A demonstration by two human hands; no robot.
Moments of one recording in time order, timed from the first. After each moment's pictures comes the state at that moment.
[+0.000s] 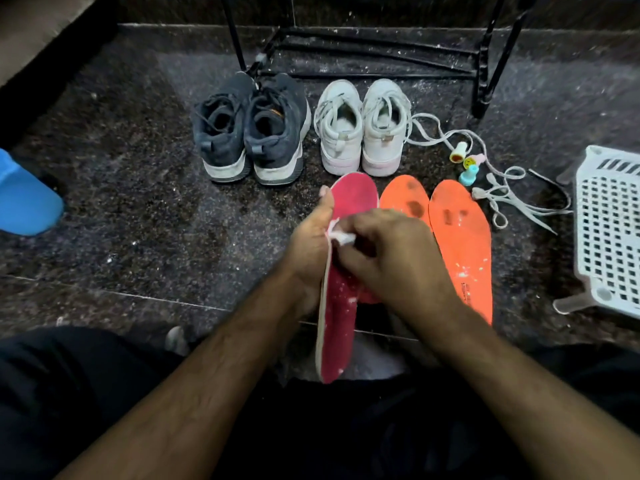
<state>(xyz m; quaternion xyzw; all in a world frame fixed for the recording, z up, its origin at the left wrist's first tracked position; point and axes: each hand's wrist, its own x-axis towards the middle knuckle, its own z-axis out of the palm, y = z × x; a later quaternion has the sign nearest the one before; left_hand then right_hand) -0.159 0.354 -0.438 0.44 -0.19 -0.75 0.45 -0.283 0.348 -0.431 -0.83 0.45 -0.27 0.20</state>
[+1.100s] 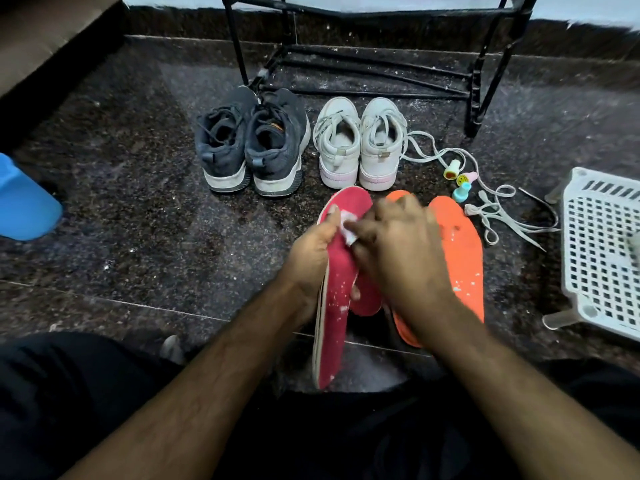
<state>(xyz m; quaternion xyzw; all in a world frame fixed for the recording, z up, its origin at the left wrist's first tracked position) -0.164 0.356 -0.429 0.52 -0.20 -0.70 0.45 -0.283 0.333 -0.426 -0.83 0.52 -0.18 0.00</state>
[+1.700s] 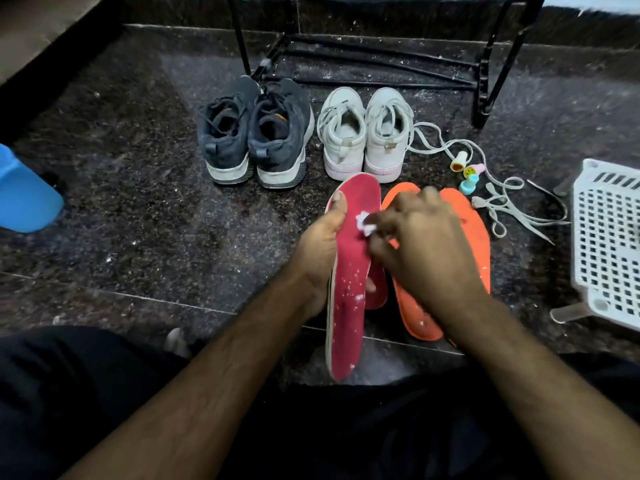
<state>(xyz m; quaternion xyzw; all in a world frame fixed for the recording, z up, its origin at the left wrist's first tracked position) -0.160 0.354 -0.434 0.51 -0.23 -0.71 0.43 -0.299 0.328 -0.428 -0.85 0.50 -0.17 0.01</state>
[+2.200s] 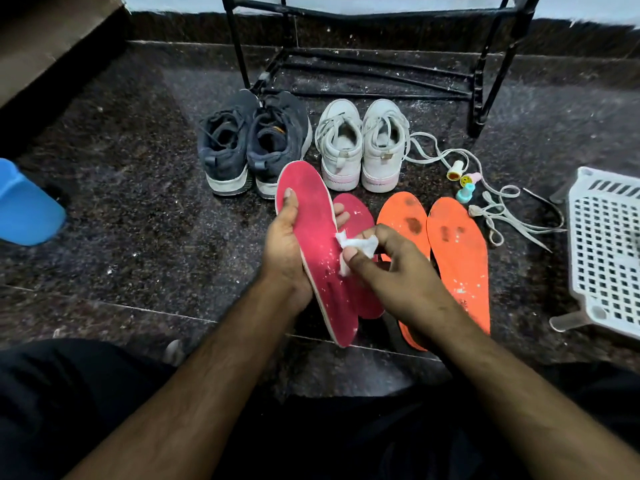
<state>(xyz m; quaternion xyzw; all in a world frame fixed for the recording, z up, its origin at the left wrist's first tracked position) -0.141 0.340 -0.434 0.47 -0.09 -0.67 0.57 -0.284 0.348 -0.450 -0.62 0.51 -0.32 0.50</state>
